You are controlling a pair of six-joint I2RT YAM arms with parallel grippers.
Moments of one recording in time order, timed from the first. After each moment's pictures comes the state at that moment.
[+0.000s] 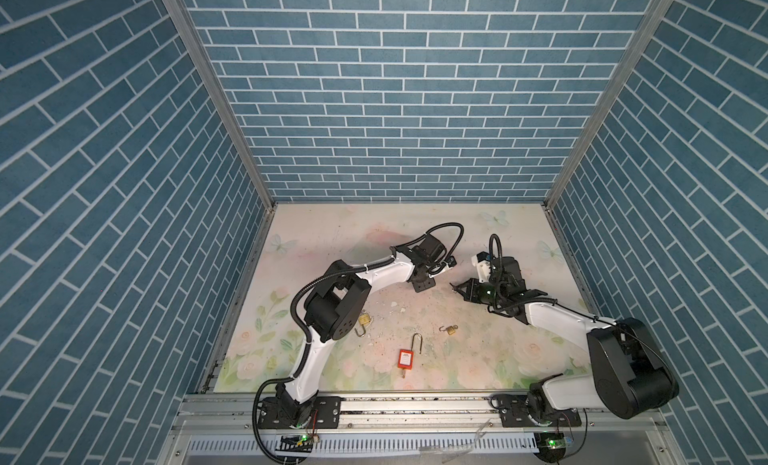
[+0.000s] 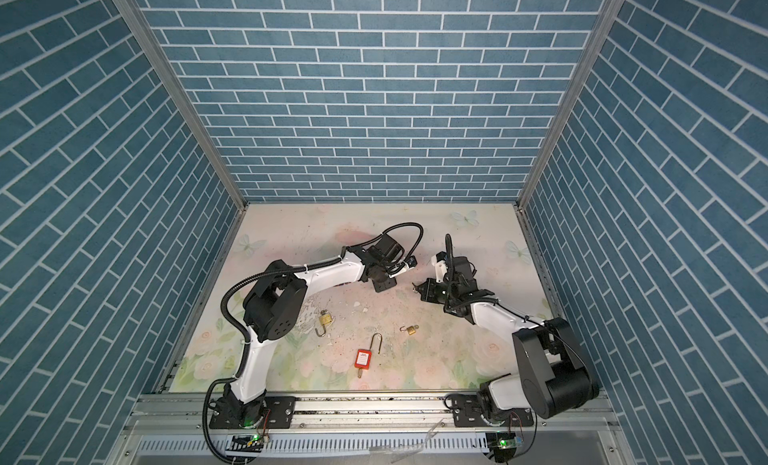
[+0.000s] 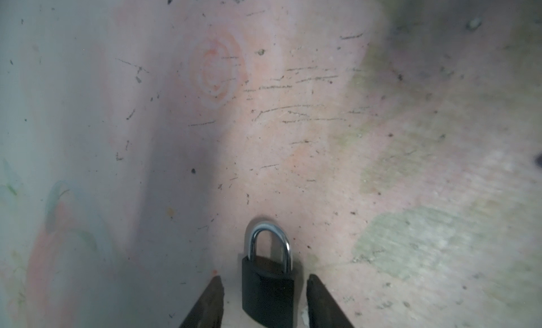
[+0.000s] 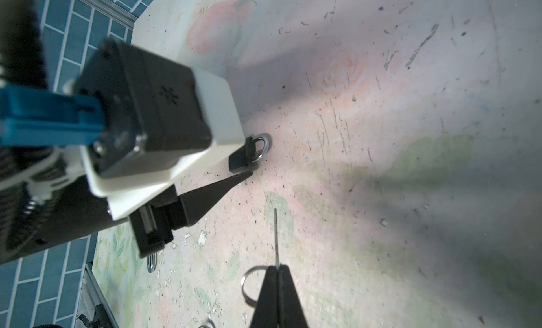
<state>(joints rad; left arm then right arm) -0.77 2.15 1.59 -0.53 -0.09 0.51 0.38 1.39 0.61 0.02 -0.44 0.53</state>
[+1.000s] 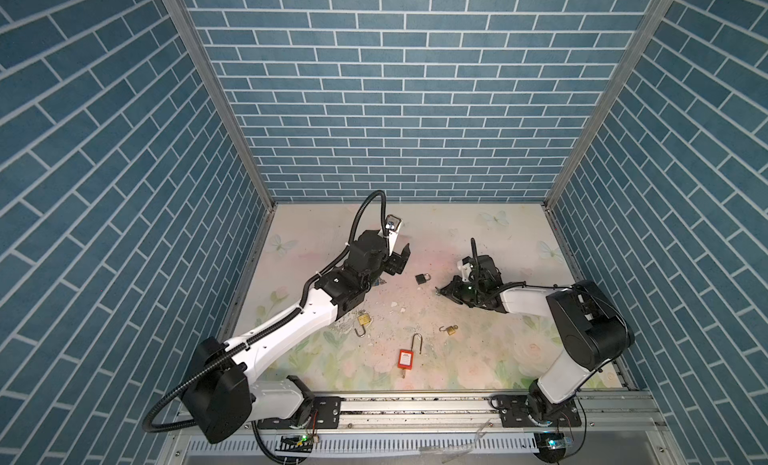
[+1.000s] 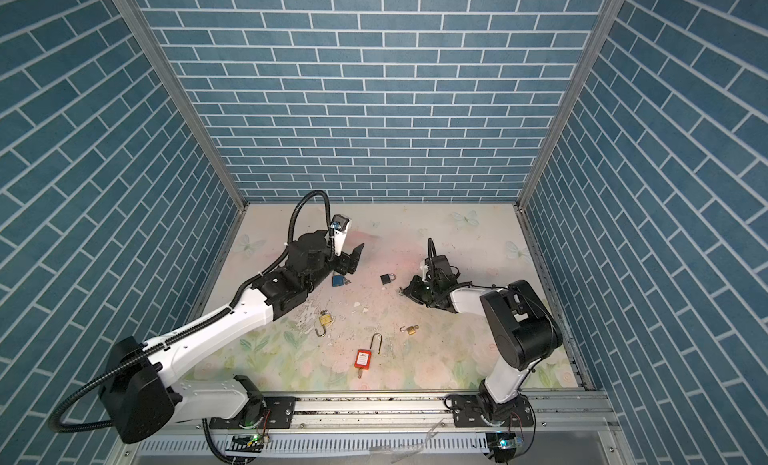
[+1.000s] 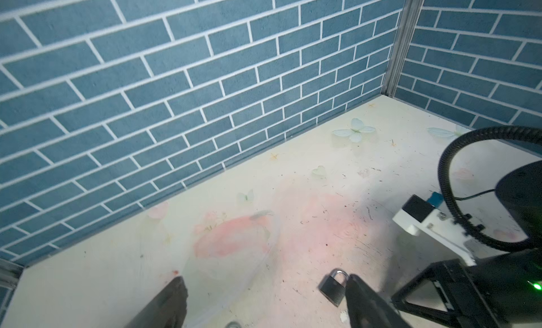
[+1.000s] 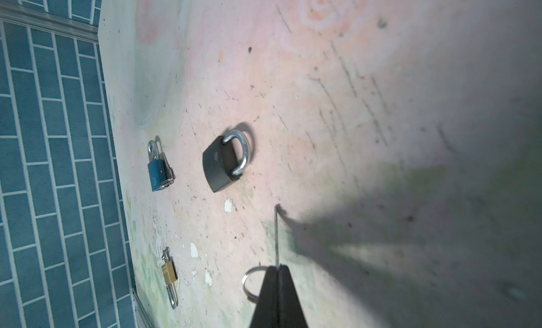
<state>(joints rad) -0.70 1.28 0.96 -0.02 -0.26 0.01 0.49 1.70 0.73 0.15 -0.44 0.84</state>
